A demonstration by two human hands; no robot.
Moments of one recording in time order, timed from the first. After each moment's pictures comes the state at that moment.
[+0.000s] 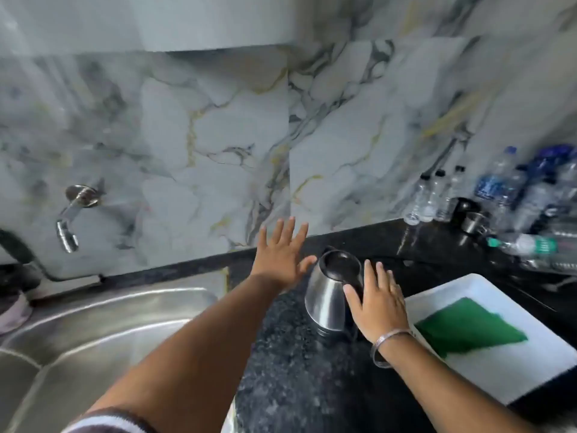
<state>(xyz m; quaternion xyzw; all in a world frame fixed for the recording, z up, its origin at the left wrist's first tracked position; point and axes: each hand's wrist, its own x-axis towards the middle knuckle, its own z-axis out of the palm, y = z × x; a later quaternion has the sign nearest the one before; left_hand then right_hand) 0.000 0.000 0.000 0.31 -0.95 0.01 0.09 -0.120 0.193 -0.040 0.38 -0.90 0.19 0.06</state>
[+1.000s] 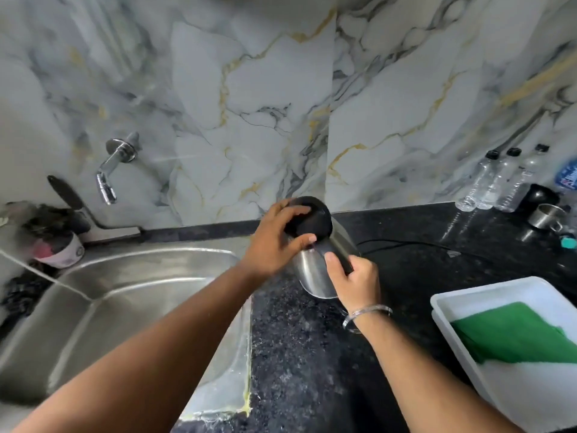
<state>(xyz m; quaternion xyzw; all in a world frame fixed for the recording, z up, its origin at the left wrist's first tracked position) 0.070 -0.001 0.012 0.27 -0.85 -0.31 0.33 -0.078 0.123 -0.043 0.43 -0.74 0.52 -0.04</state>
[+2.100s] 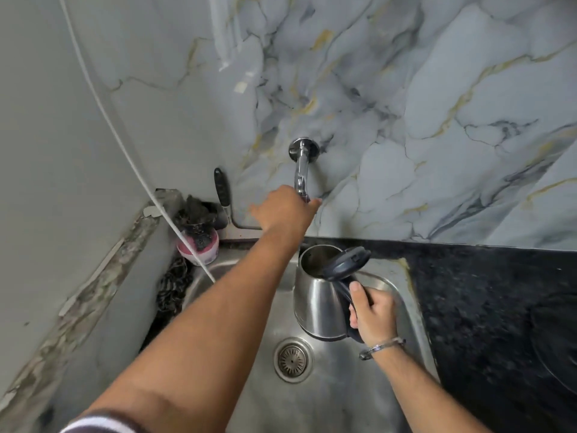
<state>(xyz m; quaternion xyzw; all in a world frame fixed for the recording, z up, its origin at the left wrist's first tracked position) 0.358 -0.265 0.047 0.66 -0.71 -0.15 0.21 0.251 -0.093 -0.082 0.38 -0.65 0.60 -0.27</state>
